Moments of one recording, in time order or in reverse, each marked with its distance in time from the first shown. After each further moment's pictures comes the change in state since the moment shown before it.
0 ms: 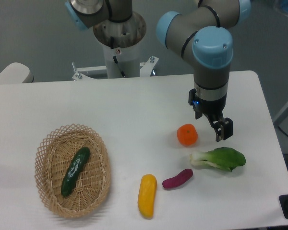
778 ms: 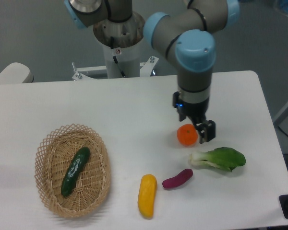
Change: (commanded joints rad) arm -0.153 0.046 -0.101 0.005 -0.018 -0.389
